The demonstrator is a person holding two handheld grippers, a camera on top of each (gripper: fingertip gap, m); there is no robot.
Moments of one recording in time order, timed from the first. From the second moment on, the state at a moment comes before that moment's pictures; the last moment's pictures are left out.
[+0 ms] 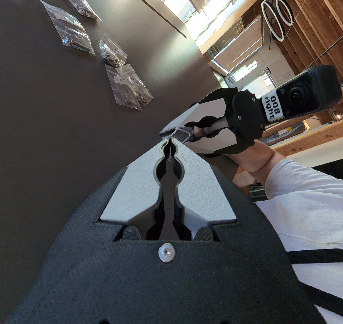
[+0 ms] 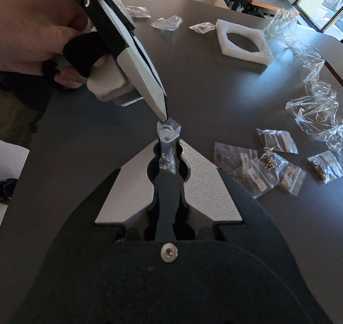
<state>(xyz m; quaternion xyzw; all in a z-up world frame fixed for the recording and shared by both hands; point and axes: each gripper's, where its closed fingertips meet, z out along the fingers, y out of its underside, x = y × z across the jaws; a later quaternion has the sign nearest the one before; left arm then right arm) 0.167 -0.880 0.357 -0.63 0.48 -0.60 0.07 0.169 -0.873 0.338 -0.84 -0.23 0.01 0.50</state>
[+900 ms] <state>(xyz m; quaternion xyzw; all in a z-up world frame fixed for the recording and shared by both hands) 0.103 -0.828 0.339 -0.66 0.51 -0.54 0.08 0.156 -0.859 0.313 -0.91 -0.22 0.08 0.35</state>
